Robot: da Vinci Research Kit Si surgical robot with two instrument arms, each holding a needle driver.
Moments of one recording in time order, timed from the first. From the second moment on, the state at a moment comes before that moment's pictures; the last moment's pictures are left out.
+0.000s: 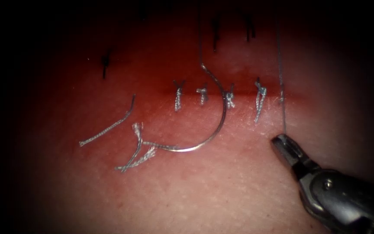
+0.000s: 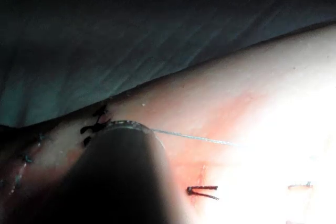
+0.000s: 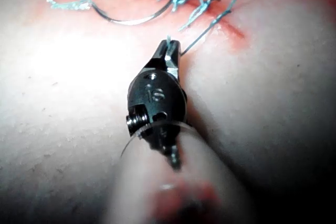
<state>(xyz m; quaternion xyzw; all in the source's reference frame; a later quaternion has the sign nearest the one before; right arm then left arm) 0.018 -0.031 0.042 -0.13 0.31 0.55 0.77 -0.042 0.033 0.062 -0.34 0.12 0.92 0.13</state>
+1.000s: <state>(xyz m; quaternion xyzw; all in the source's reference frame) 0.015 -0.028 0.041 -0.07 0.45 0.43 0.78 -0.037 0.018 0.051 -0.36 0.07 0.93 0.08</state>
